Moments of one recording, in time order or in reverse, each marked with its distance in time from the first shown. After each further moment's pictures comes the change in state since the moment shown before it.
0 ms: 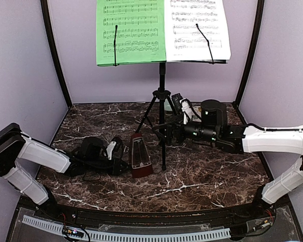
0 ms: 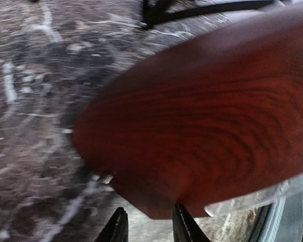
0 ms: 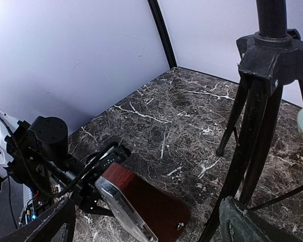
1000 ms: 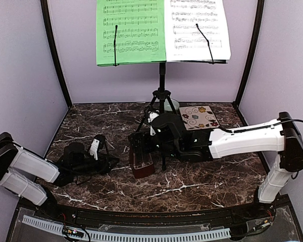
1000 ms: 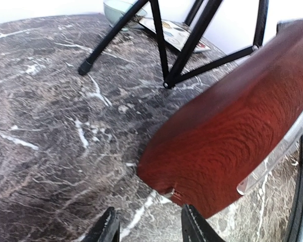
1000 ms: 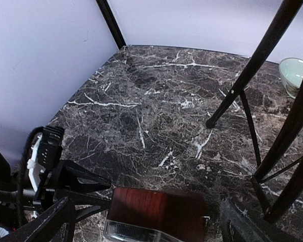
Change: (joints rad) left arm 0.073 -0.125 -0.241 0.368 -0.115 0.175; right arm 0.275 0.309 0.313 -0.218 0.560 0.228
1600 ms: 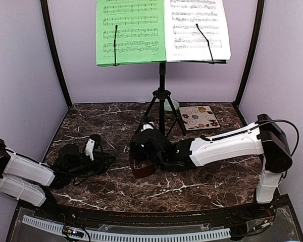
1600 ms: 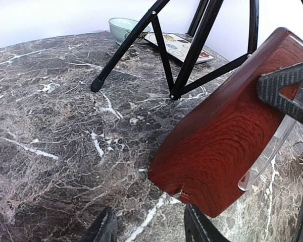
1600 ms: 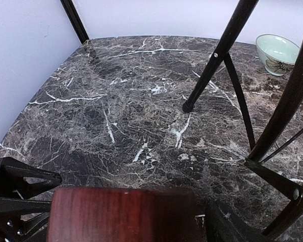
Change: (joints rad) left arm 0.002 -0.110 -0.053 0.006 -0.065 0.064; right arm 0.045 0.188 0.071 -0.016 0.214 0.098
